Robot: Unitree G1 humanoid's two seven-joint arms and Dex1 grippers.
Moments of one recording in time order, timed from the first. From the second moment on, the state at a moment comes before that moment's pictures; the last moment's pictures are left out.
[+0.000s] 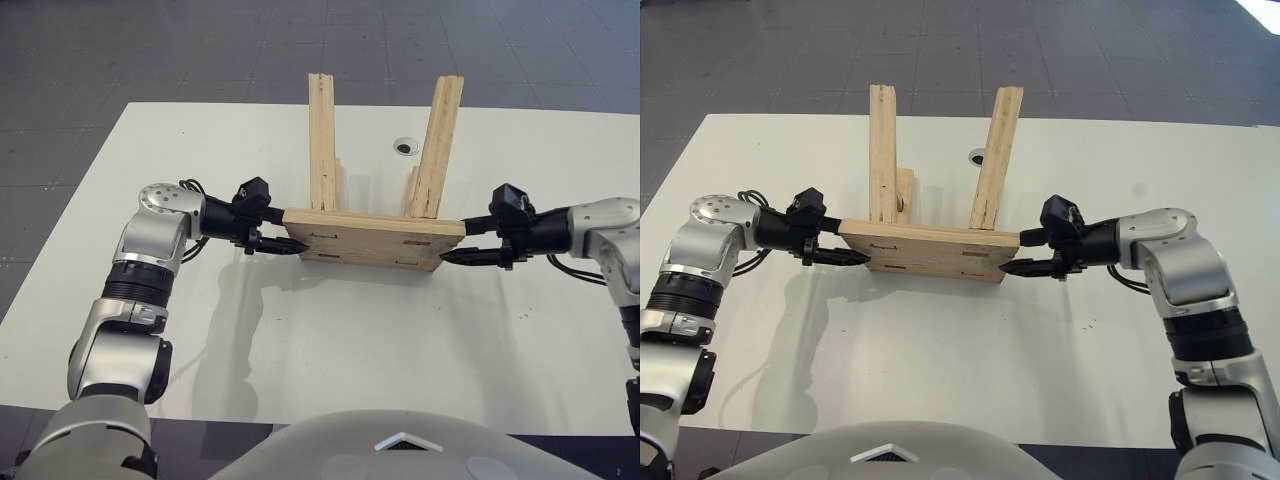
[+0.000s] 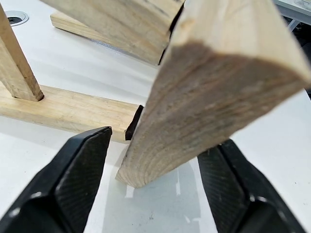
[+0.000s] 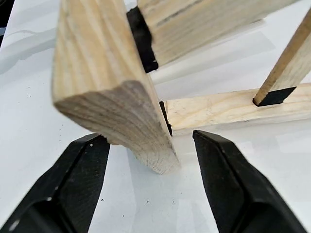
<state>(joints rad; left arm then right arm) -0.55 0.63 -0.20 0.47 -0.25 0.28 -1.47 -0.38 -0.80 0.18 -0.03 0.35 0.63 1.26</state>
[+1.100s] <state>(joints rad) -1.32 0.18 0.81 1.29 -0.96 0.43 -0.03 -1.27 -0.25 -0.76 1.21 0.92 0.37 0.01</state>
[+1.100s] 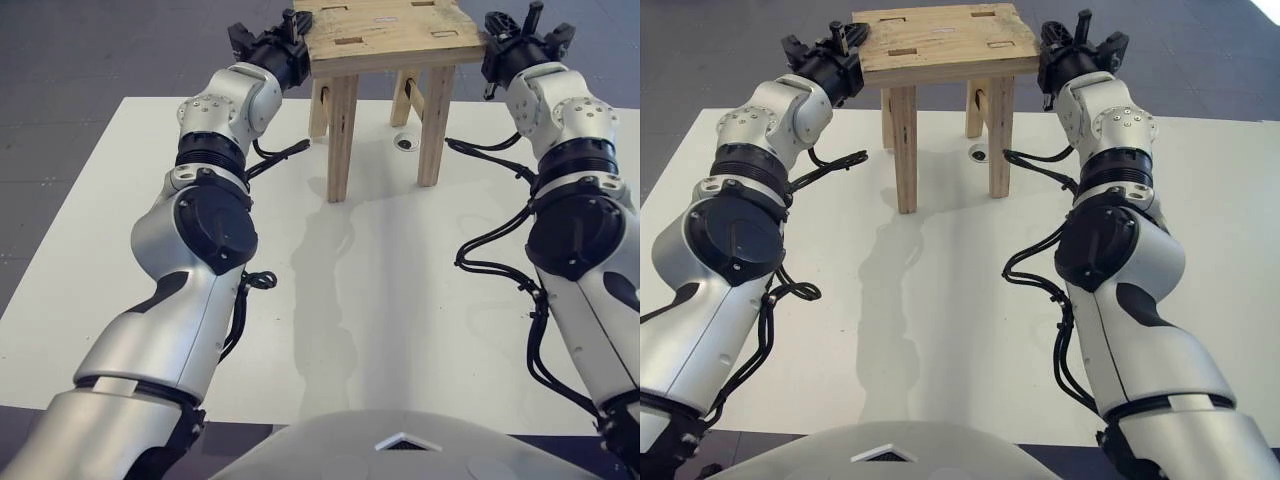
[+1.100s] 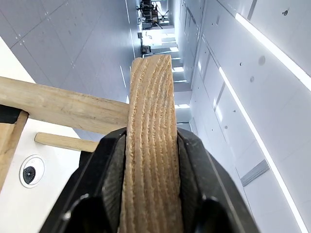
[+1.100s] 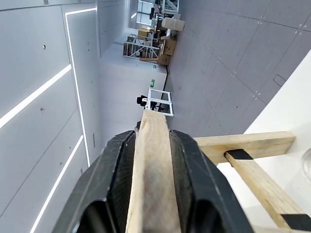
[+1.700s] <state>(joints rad) -1.28 0.23 0.79 1.31 -0.84 0.43 -0.18 -1.30 -0.27 -0.68 1.23 0.75 0.37 0.14</state>
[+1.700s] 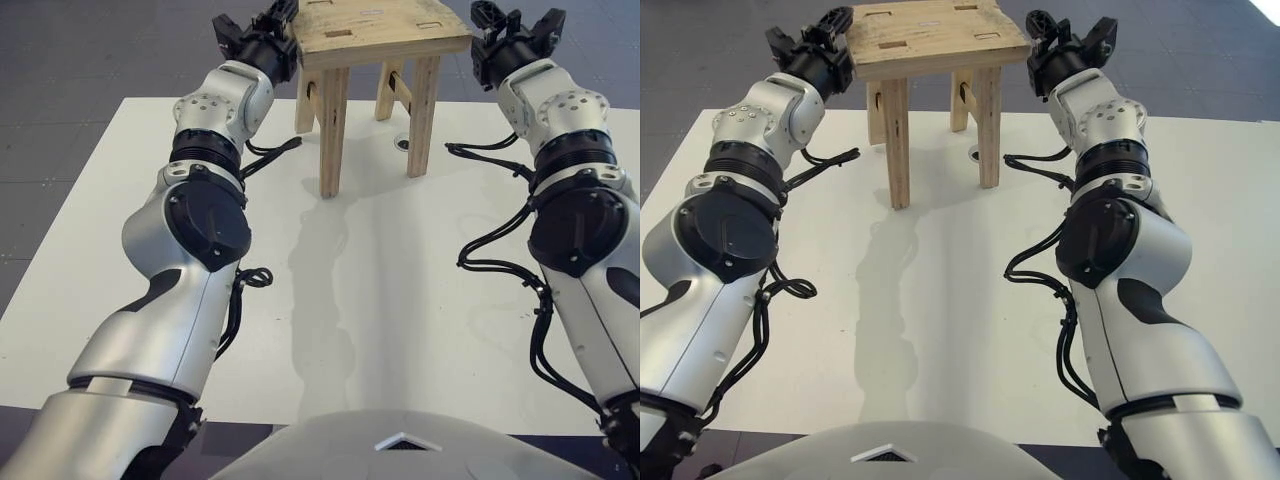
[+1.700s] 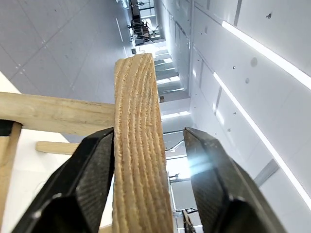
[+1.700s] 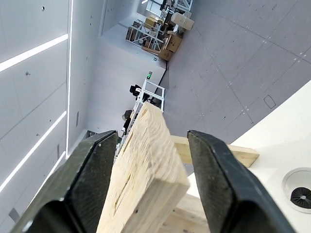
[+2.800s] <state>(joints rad) -1.37 0.15 0.24 1.30 -0.16 0.19 -0.23 -0.62 -0.09 -0.45 0.04 0.72 0.73 -0.06</state>
